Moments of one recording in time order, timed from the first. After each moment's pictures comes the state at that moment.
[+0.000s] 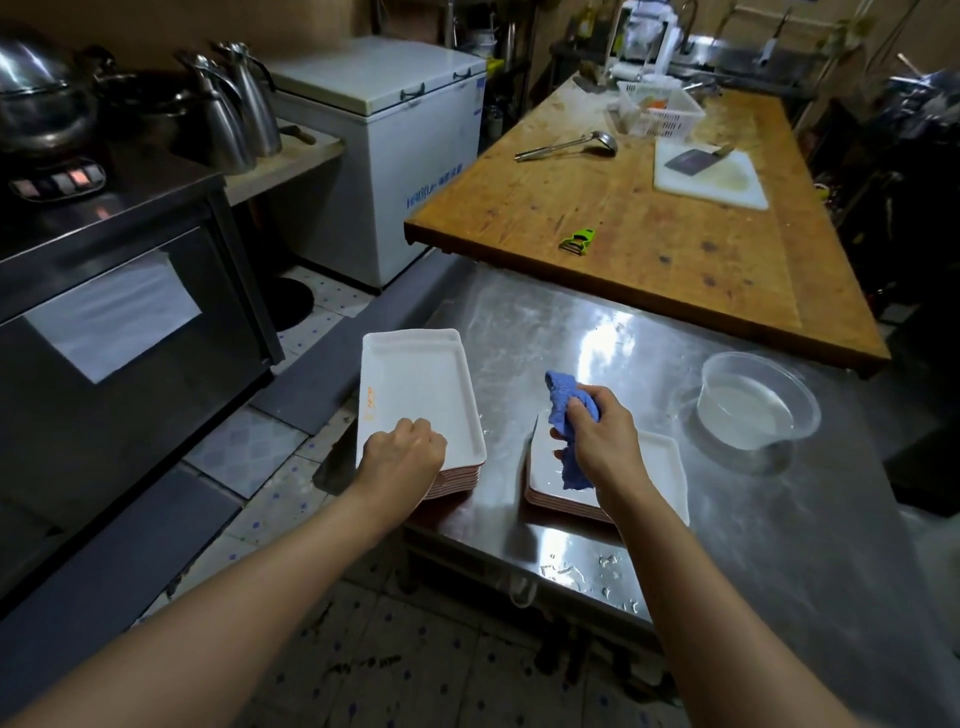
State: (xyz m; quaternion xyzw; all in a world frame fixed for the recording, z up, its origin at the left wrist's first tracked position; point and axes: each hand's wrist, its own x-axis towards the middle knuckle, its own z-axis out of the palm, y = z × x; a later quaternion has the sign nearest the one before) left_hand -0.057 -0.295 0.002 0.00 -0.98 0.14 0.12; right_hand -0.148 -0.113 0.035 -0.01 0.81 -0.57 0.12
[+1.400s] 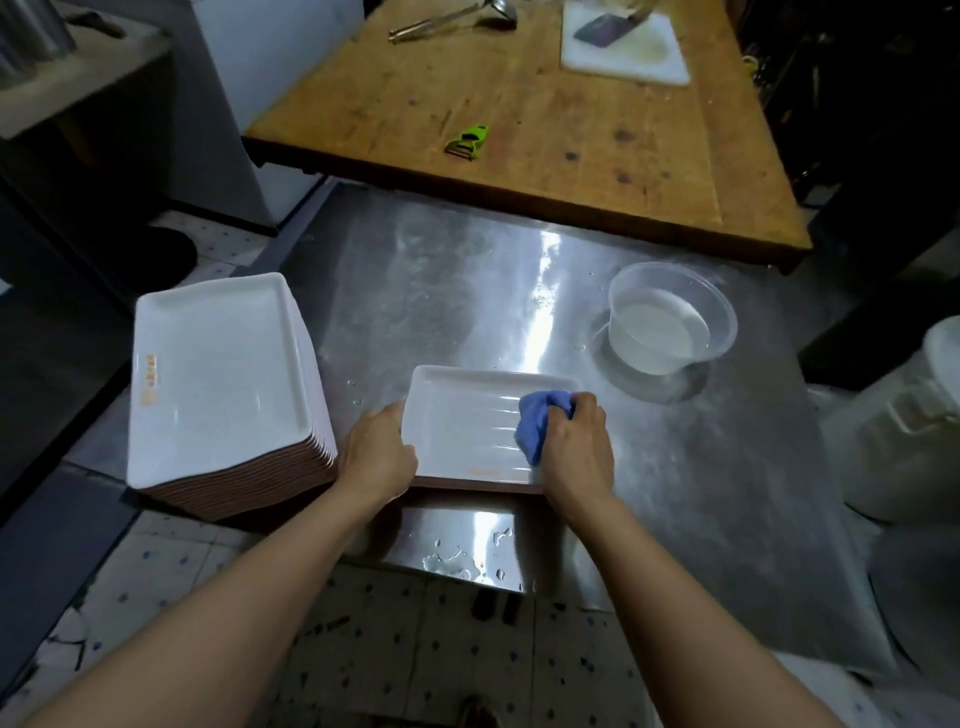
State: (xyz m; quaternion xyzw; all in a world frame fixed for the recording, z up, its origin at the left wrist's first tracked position) left_hand -0.163 -0.197 -0.079 0.21 -0.93 -0.28 -0.07; right_hand -0.212 -0.004 -0.079 -0.01 0.97 -0.22 0.06
